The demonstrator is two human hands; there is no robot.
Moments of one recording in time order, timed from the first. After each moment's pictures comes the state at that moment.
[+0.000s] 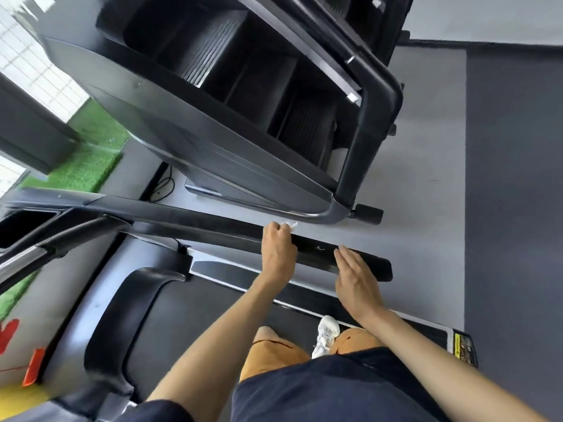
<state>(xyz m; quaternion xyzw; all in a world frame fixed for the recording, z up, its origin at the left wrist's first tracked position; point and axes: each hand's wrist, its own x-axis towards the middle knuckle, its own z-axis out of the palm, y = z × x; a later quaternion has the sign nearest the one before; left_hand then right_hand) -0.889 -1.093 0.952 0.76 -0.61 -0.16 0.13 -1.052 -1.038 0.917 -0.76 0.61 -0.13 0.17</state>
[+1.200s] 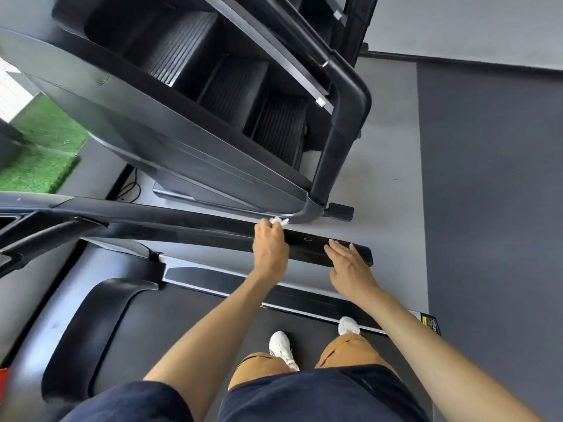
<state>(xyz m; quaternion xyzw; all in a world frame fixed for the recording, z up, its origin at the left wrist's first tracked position) -0.887 -1.082 0.948 0.74 -0.64 -0.16 0.14 -1.062 -1.036 0.945 -0.76 0.62 -0.04 0.21</state>
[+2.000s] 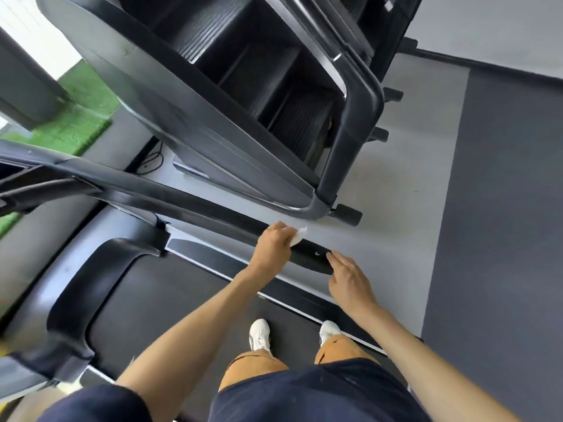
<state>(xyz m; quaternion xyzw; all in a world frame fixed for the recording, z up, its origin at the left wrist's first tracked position) -0.951 -1.071 0.950 0.68 -0.66 -0.24 0.21 -1.141 -1.041 0.938 -0.75 0.60 -0.03 0.29</state>
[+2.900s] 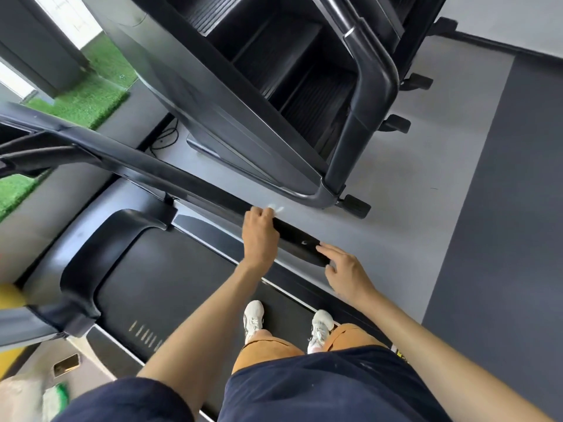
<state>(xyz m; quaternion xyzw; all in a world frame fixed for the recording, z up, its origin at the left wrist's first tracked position) -0.988 -1.071 0.945 0.83 -0.51 -0.15 0.17 -1.179 -1.063 0.938 -0.74 0.51 -0.05 0.42</state>
